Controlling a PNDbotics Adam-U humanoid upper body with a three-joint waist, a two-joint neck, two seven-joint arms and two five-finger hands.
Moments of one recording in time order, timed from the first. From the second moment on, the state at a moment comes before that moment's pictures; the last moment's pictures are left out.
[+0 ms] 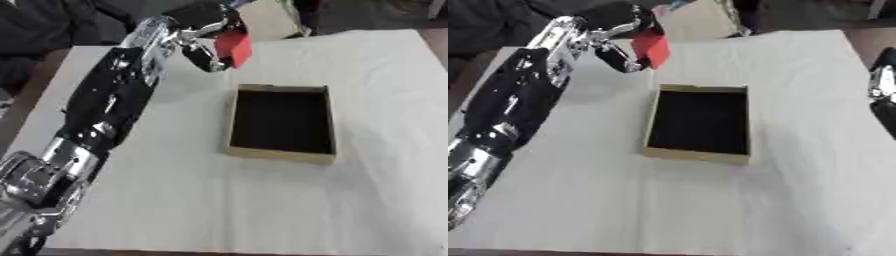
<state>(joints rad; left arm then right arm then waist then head) -1.10 0.35 -0.15 -0.92 -1.04 -0.48 -0.28 -0.44 -0.27 0.07 -1.77 0.25 0.02 -0.32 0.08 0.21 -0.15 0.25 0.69</state>
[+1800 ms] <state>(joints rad) -1.04 0.25 -0.26 -0.92 -1.10 -0.61 -0.24 -0.44 -0.26 0.07 -1.77 0.25 0.02 -0.31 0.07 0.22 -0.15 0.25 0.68</state>
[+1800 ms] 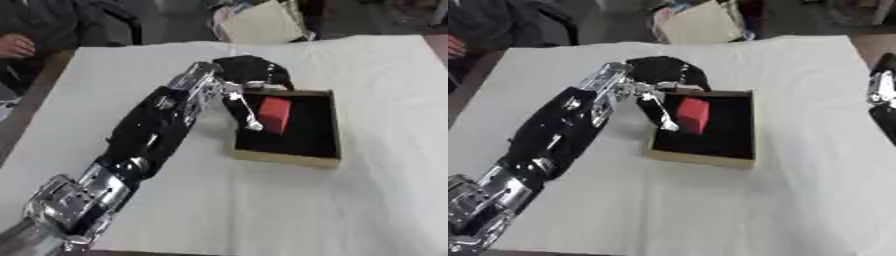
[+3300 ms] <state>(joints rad) -0.95 0.59 0.10 -1.12 -0.14 -0.16 0.13 -0.42 -0.26 0.06 -1.76 0.25 0.03 -0.33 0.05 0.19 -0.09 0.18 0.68</state>
